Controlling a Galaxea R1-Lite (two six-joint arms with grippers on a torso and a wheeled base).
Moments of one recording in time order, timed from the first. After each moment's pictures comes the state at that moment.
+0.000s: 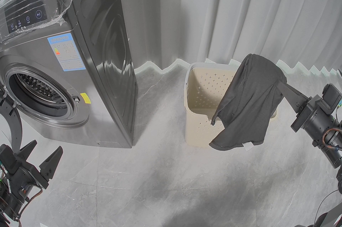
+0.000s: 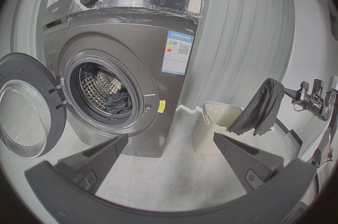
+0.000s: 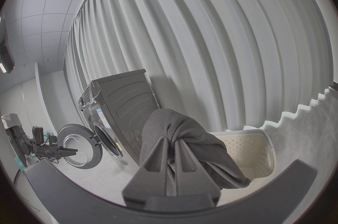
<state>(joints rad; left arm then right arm) -0.29 0.90 -0.04 -0.81 0.15 -0.15 0.53 1.36 -0.32 -1.29 -0.03 0.18</state>
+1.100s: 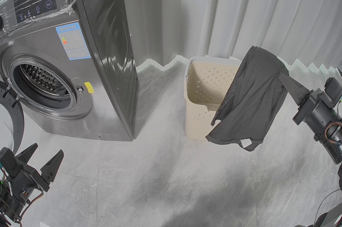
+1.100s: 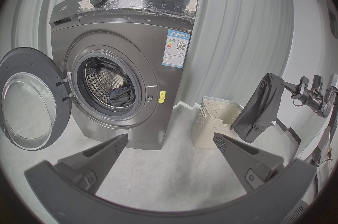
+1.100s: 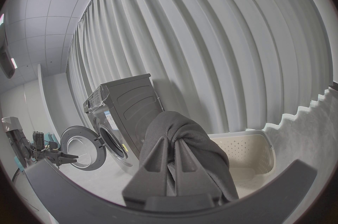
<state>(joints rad) -0.30 0.90 -0.02 -0.81 0.15 -0.15 0.53 1.36 -0.36 -1.29 -0.03 0.17</state>
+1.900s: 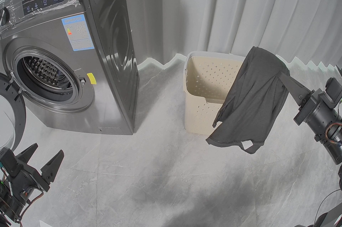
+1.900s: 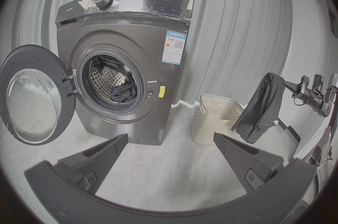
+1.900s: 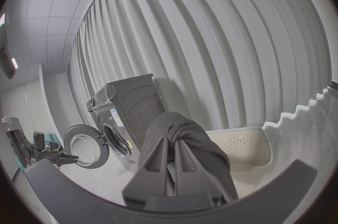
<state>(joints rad) -0.30 0.90 -0.02 -0.81 0.15 -0.15 0.53 1.35 -0.35 -1.29 -0.03 0.18</state>
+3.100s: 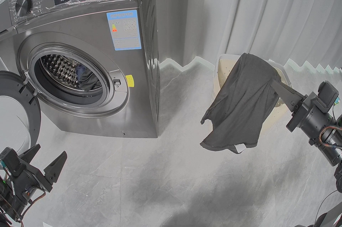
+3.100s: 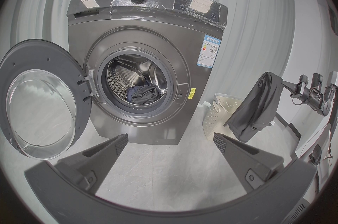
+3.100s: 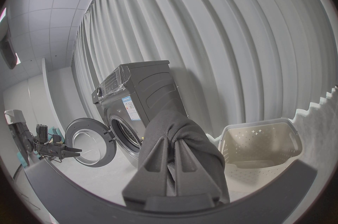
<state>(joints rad) -0.30 0.93 -0.02 -0.81 0.14 -0.15 0.54 1.39 -0.35 -1.30 0.01 0.16</state>
